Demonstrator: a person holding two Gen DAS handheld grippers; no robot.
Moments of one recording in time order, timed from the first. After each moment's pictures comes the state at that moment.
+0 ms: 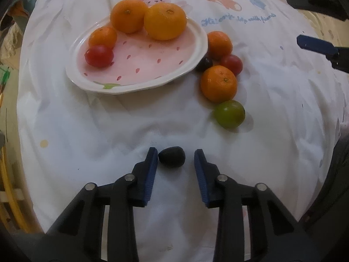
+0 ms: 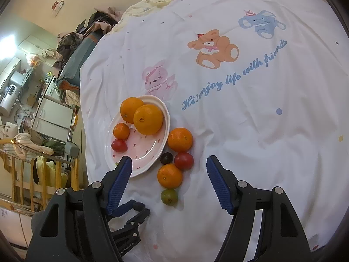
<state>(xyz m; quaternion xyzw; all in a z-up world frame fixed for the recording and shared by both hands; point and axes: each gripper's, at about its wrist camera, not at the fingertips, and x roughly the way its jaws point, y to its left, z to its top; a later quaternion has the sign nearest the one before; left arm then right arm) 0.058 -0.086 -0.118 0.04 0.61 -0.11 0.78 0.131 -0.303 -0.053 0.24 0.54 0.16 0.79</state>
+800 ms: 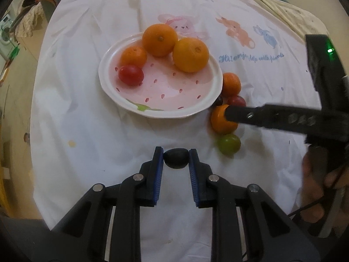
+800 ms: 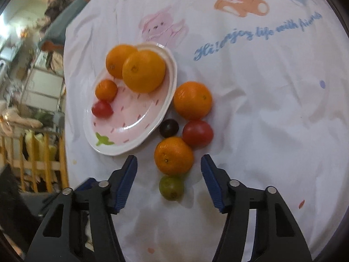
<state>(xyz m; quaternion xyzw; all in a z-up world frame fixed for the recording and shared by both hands) 0.066 -0.055 -0.079 -0.04 0.58 -0.07 0.81 0.143 -0.233 -0.118 0.17 0.63 0.18 0.74</state>
